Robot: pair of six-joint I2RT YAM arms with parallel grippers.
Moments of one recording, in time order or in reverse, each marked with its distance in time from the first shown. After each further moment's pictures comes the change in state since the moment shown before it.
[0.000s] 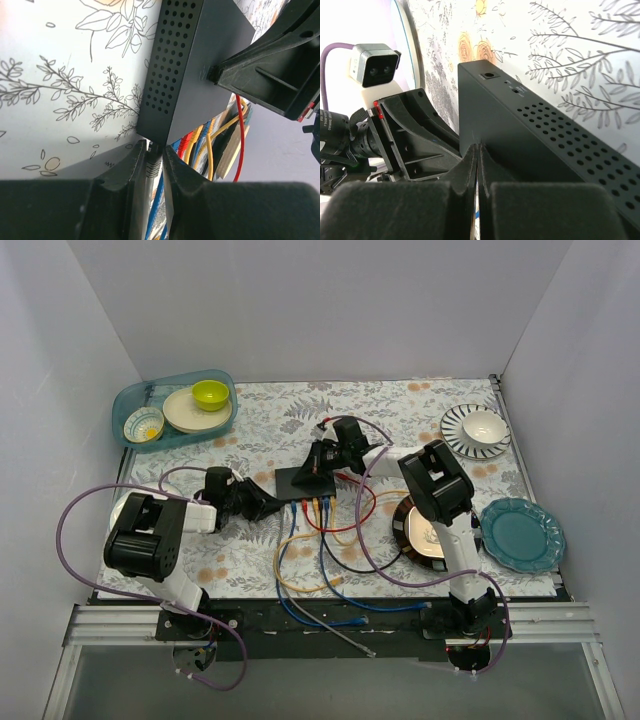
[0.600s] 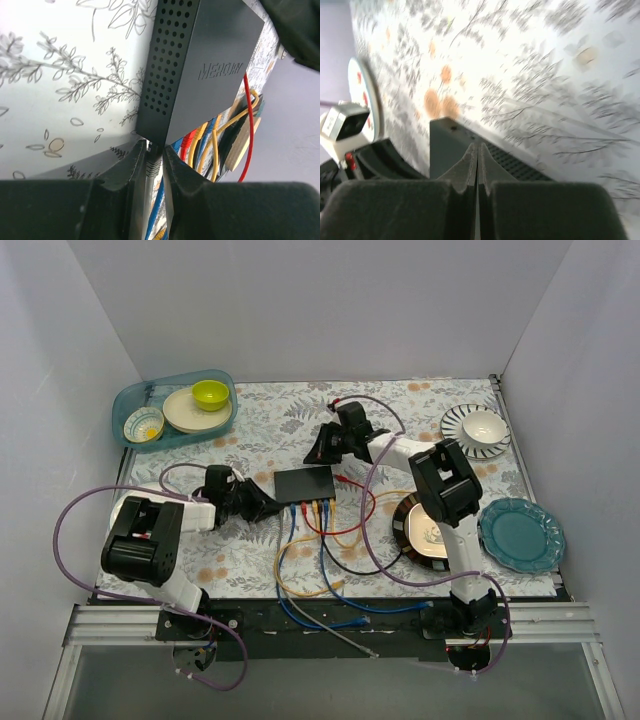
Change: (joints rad) left arm 0.000 -0.047 0.006 -0.107 0.002 0.061; right arm -0.017 -0.057 0.069 -0.144 0.256 -0.160
